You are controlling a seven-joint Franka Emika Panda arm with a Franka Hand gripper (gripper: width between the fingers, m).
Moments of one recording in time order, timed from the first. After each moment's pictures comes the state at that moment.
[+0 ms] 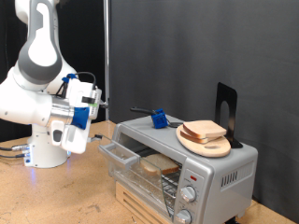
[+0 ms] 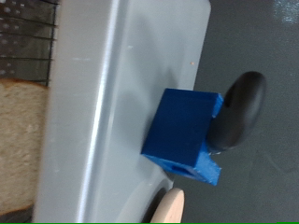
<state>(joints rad) -0.56 -0.23 0.15 -2.69 1.21 1.66 -0.38</state>
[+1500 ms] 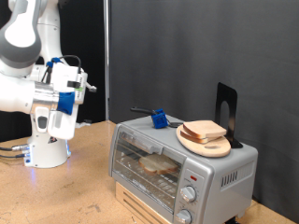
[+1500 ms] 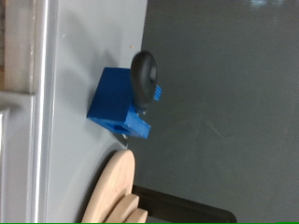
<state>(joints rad) -0.64 -0.24 0.05 -2.60 1.15 1.47 -0.28</state>
